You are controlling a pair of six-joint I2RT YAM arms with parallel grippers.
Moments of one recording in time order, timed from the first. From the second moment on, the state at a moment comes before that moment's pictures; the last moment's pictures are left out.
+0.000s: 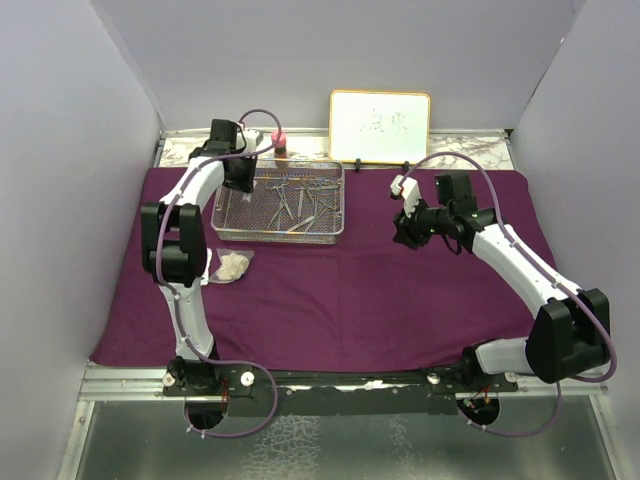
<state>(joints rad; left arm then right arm) -0.08 2.06 1.69 -0.60 0.20 0.15 0.29 1.35 0.99 -0.47 -0.49 -0.54</state>
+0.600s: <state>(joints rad) -0.19 1.52 1.14 -0.62 0.24 0.13 0.29 1.35 0.99 -0.47 -0.48 -0.54</state>
